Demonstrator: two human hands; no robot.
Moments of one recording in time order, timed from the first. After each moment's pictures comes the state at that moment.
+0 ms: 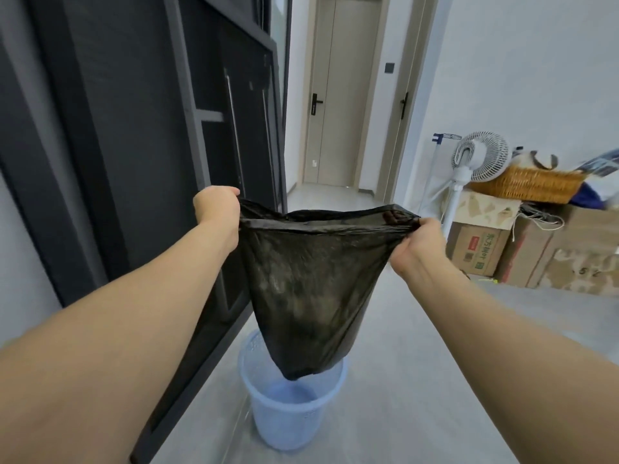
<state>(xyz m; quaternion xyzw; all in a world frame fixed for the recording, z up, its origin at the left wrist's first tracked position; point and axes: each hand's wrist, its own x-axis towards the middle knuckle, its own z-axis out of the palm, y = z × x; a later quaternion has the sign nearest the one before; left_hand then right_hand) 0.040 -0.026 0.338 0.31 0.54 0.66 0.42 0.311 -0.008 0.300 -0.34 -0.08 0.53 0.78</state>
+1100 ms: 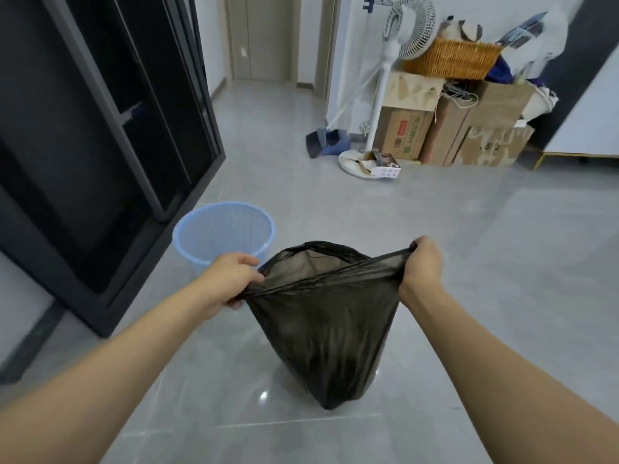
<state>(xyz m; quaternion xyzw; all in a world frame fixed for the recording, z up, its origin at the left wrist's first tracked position) 0.145 -0.212 0.131 0.56 0.62 0.21 0.51 0.423 -0.251 0.127 -0.66 -0.10 0.30 0.68</state>
